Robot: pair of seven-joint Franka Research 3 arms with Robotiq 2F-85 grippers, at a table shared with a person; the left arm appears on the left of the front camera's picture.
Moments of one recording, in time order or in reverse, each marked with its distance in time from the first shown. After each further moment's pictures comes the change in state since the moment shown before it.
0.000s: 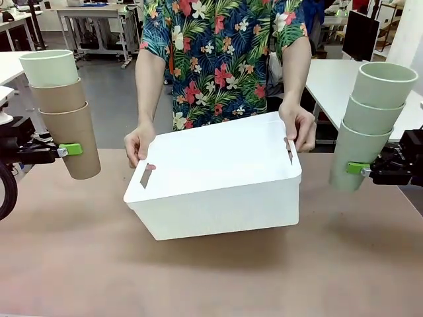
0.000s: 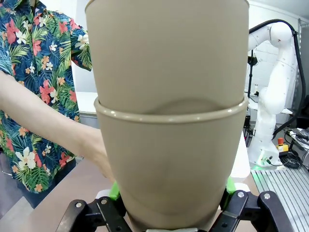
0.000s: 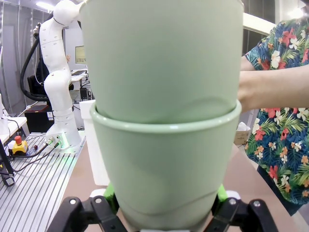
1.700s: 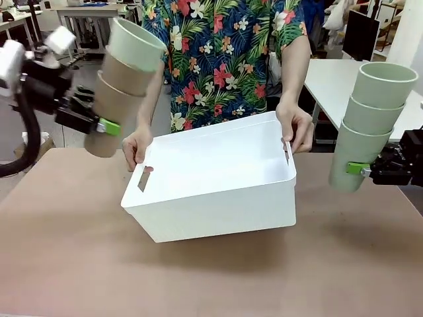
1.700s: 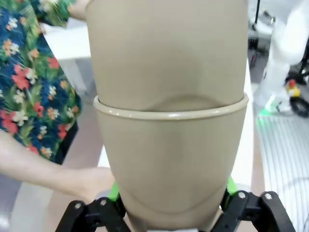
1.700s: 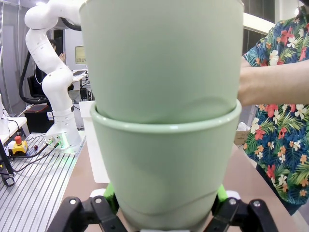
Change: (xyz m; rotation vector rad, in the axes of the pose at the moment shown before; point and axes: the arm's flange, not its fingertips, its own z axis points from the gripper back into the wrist) left arm 0.127 -0.026 -0.122 0.022 0.552 -0.074; right arm -0.001 0.000 0.000 0.000 0.000 -0.001
